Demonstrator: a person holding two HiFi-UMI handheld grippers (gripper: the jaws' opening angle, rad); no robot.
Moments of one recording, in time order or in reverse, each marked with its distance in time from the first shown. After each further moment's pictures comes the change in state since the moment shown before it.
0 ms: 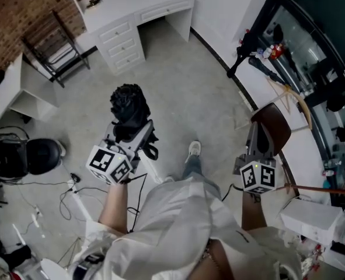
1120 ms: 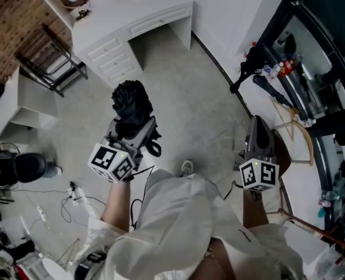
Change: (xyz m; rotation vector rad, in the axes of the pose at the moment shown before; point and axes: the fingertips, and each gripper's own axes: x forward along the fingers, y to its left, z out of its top) left arm 0.296 0.048 0.033 0.015 0.038 0.068; right arm 0.273 -0.150 0.010 0.049 0.004 0.094
